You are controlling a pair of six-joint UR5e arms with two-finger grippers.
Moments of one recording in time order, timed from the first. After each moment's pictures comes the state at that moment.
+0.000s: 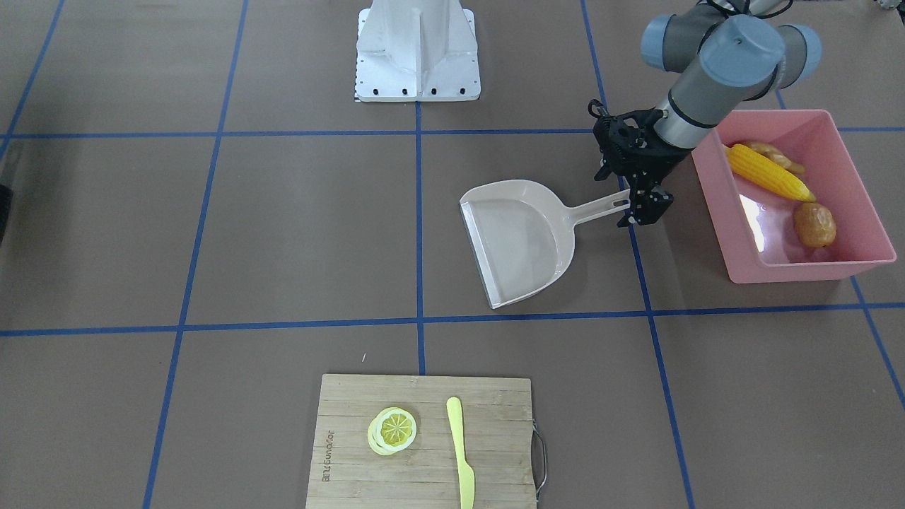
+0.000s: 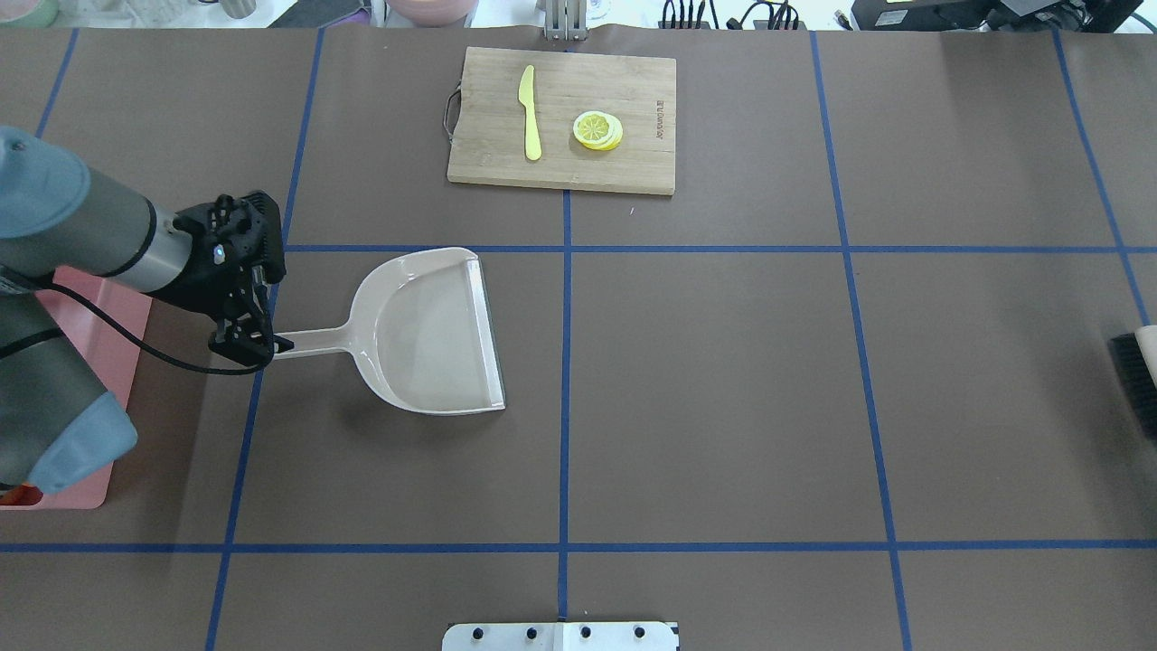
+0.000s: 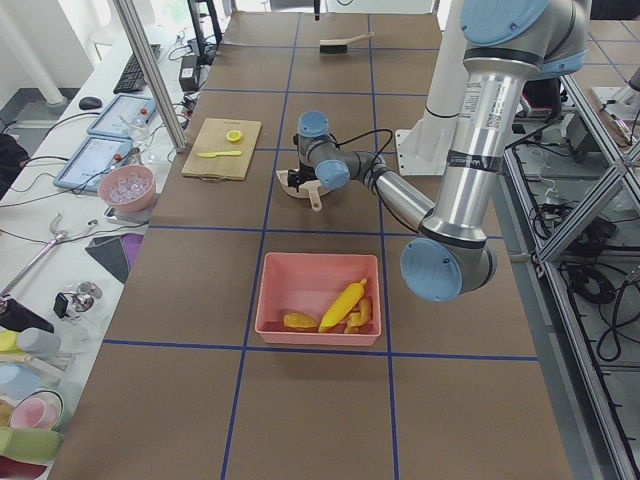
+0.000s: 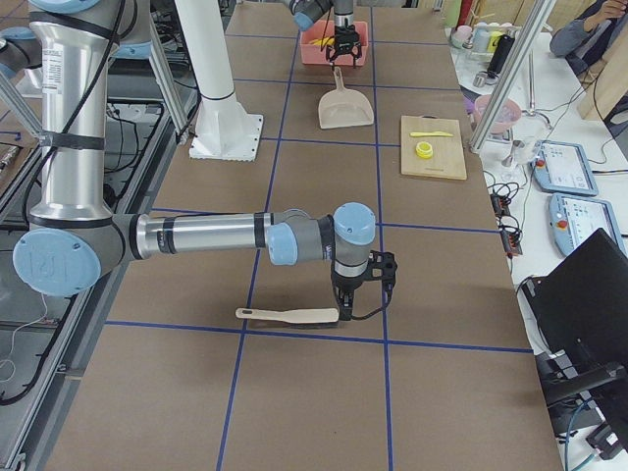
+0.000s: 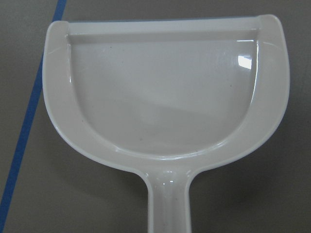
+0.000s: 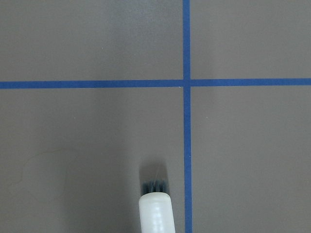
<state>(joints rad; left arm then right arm) -0.81 -1.78 -1.90 -1.93 -2.14 0.20 1.43 -1.67 1.74 -1.49 2.29 0.23</state>
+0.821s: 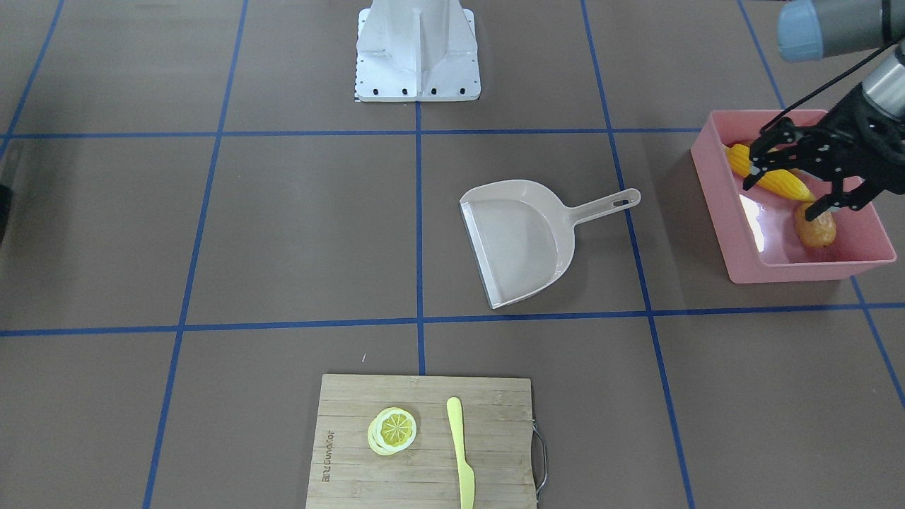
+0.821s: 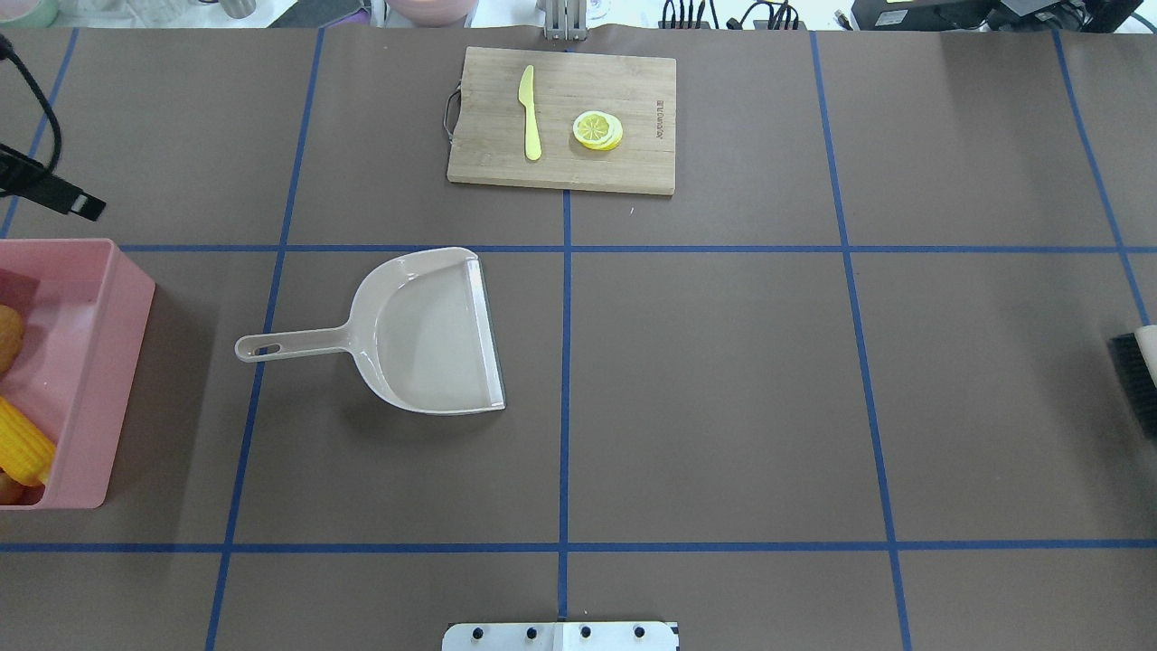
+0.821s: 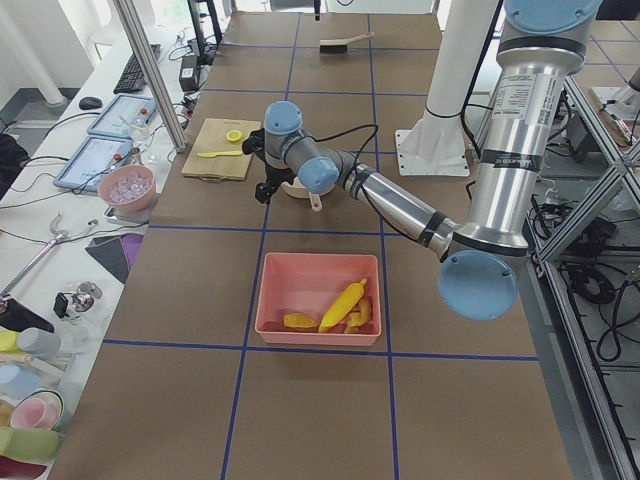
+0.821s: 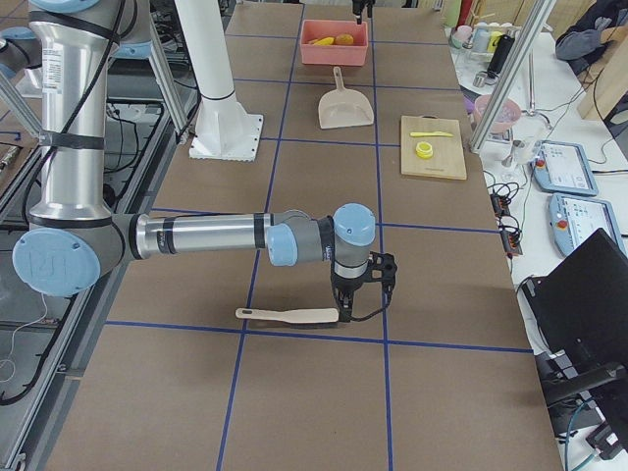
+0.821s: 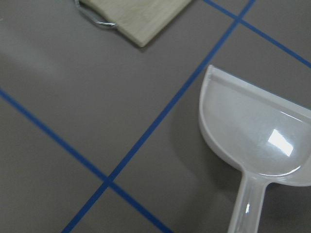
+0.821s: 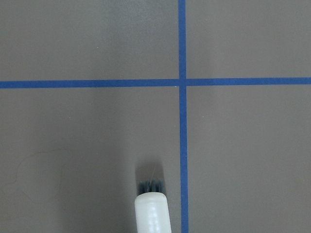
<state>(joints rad) -1.25 -1.71 -1.93 -1.65 -2.38 -0.22 1.43 -1.67 1.73 -1.49 2.28 0.23</state>
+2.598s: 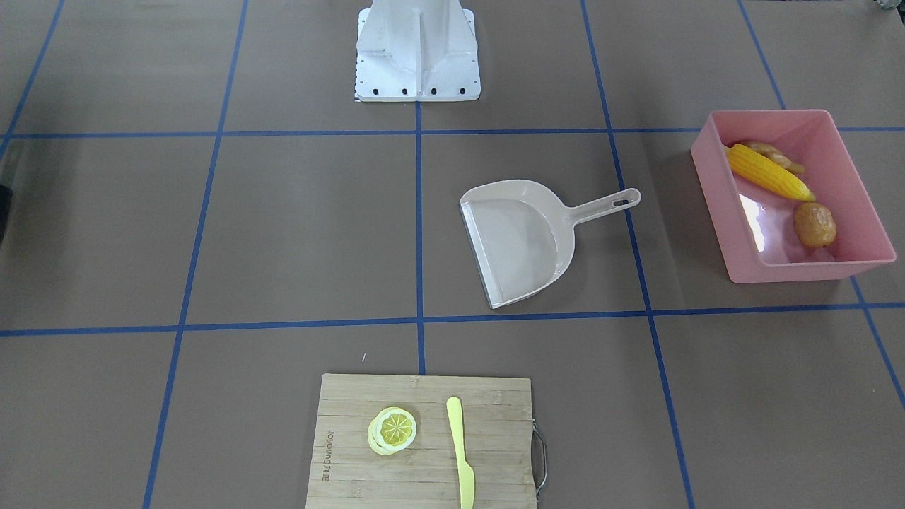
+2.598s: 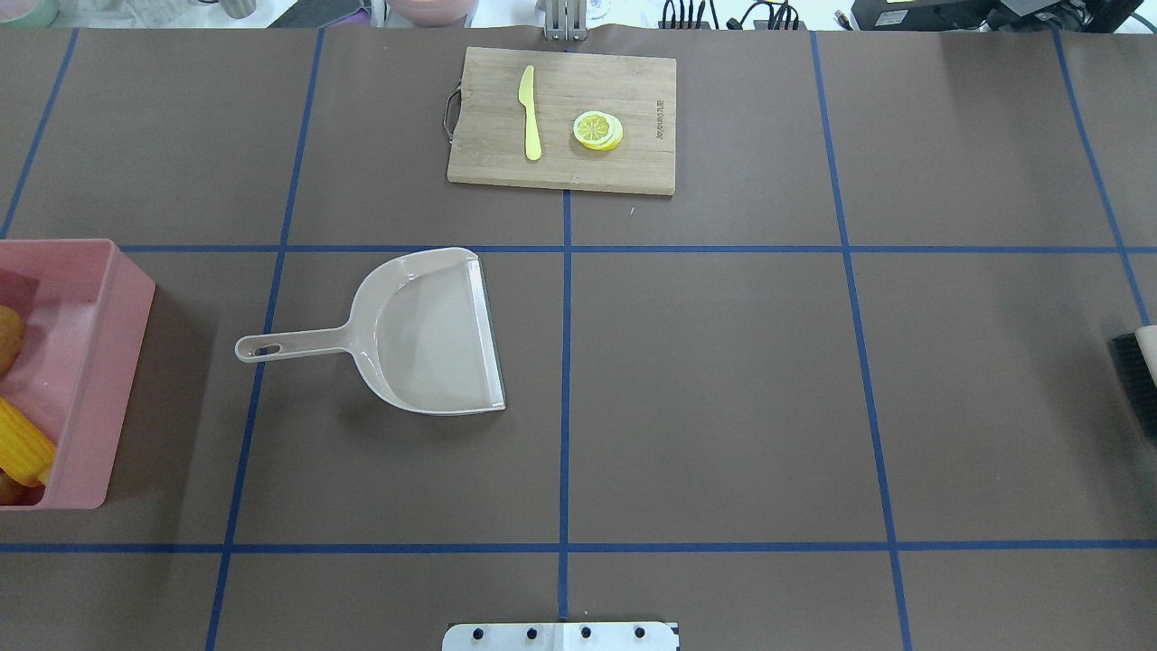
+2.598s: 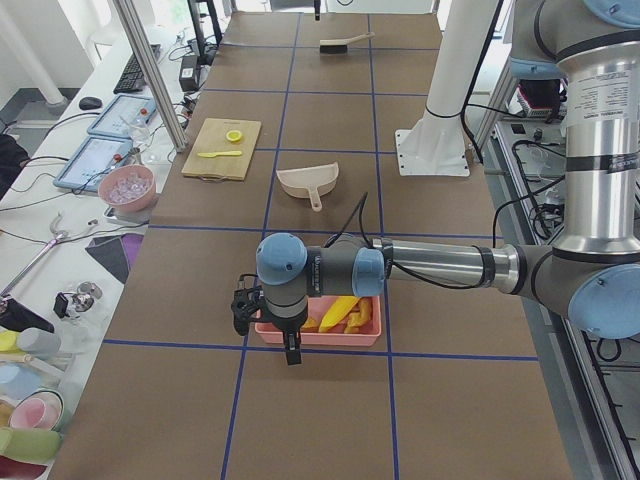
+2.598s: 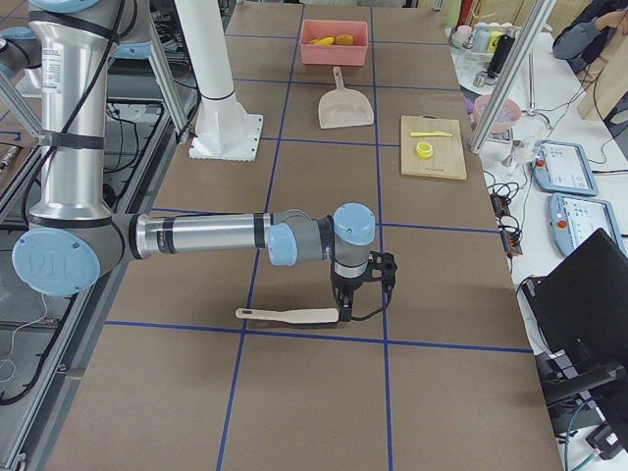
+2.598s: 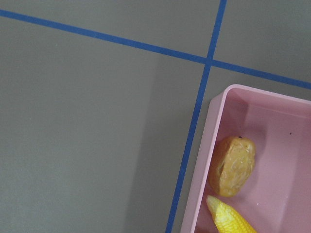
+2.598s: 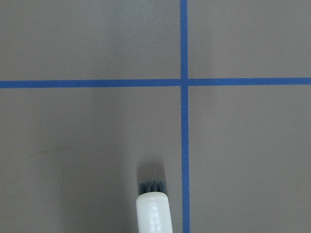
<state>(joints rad) -1.61 -1.48 -1.70 -1.56 -2.32 -0.14 1.43 -1.67 1.74 -1.49 2.28 0.23</state>
